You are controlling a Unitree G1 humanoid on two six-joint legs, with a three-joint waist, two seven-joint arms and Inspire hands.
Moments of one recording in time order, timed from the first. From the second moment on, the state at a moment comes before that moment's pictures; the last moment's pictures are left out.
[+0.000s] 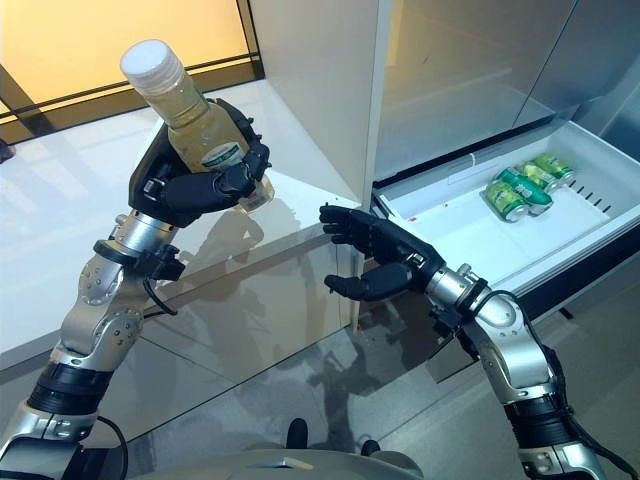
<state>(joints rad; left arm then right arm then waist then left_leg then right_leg) -0.22 0.61 -0.07 -0.22 -0.74 -0.22 -0.26 -0.10 -0.54 0.10 -0.12 0.47 0.05 0.60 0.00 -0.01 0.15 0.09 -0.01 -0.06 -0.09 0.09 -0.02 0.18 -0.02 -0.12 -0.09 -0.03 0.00</state>
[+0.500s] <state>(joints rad) -0.24 0.61 -0.22 -0.22 -0.74 -0.18 -0.34 -0.34 -0.55 0.29 -0.10 0.55 0.15 0.50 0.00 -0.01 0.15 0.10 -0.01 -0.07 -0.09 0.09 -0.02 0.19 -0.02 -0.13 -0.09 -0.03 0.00</state>
